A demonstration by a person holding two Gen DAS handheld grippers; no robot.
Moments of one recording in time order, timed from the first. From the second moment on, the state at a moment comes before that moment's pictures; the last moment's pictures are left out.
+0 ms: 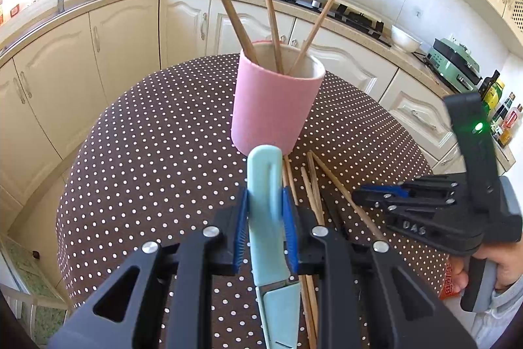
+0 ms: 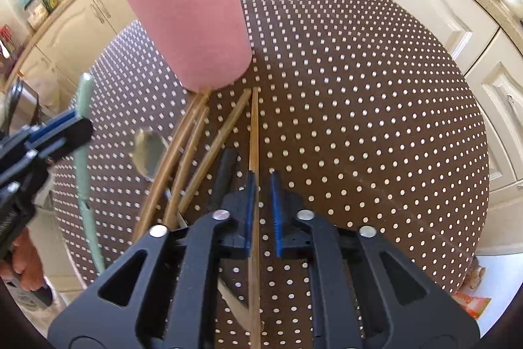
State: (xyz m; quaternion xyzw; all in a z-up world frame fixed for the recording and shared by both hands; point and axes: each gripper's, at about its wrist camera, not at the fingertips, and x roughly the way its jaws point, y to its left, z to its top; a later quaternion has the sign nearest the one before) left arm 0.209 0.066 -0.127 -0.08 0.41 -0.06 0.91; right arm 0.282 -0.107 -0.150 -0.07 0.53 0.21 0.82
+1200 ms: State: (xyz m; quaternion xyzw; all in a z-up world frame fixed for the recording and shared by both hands) left arm 0.210 0.053 -0.028 -0.08 0.26 -0.11 0.96; right arm 0.262 -0.126 -0.011 0.08 0.17 0.26 0.95
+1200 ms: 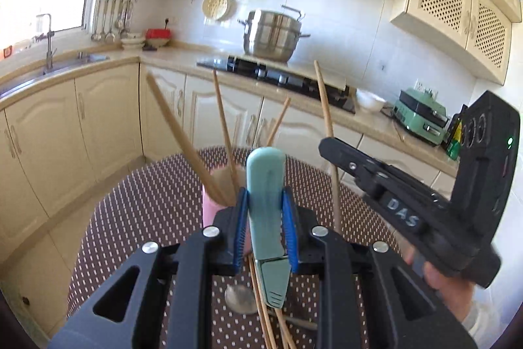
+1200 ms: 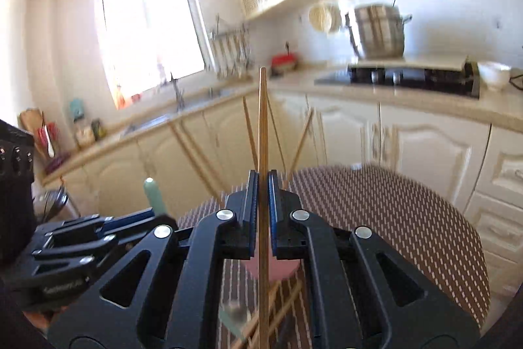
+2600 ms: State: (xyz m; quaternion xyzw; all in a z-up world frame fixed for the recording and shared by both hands) left arm 0.274 0.076 -0.037 -0.10 0.18 -0.04 0.98; right arm 0.290 -0.104 -0.021 0.11 0.03 0.21 0.97
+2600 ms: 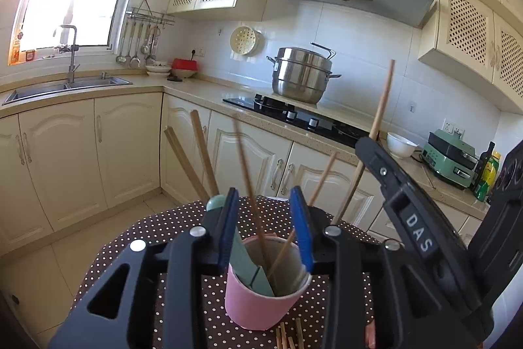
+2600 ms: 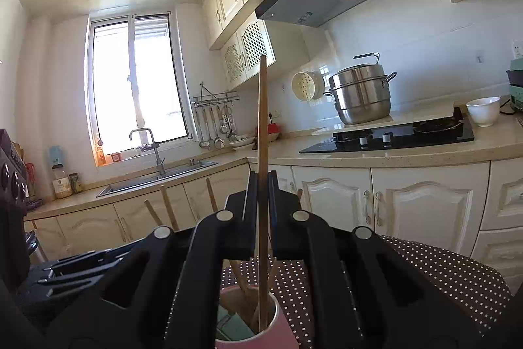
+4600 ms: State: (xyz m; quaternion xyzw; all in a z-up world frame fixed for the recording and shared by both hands) left arm 0.190 0.081 -0.145 -0.11 0.42 -0.04 0.90; right arm 0.206 -0.095 -0.129 -0.07 0.41 0.28 0.86
